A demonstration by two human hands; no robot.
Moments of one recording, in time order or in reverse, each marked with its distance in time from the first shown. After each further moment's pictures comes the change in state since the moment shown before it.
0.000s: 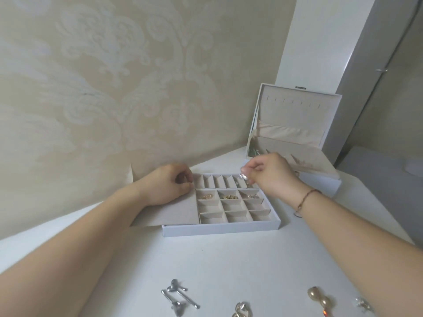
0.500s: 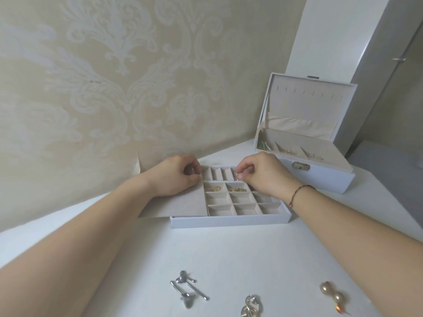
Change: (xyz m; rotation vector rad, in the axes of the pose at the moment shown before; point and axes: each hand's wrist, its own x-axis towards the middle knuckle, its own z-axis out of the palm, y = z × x) left_hand 0.002 0.000 0.000 -0.018 -0.017 -0.020; right_hand 0.010 0.005 0.030 -0.216 -0.117 -0.092
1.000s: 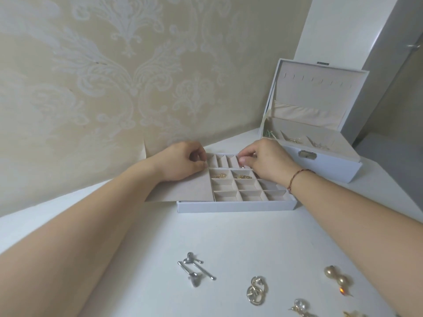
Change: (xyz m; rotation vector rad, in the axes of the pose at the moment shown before) left_hand -0.001 0.001 -0.002 -0.009 -0.017 -0.010; right_hand 0.010 -0.001 0.005 -0.074 0.018 -0.024
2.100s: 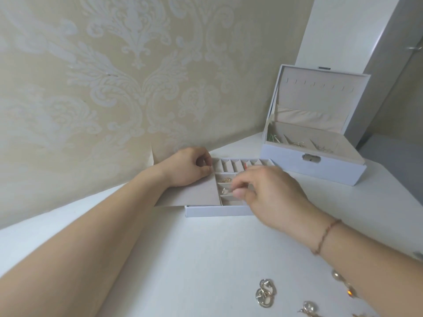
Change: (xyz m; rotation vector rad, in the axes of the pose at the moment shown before) left_hand 0.000 -0.002 0.001 -0.016 0.004 0.003; right_hand -0.095 -0.062 -0.014 -0.080 -0.002 -0.192
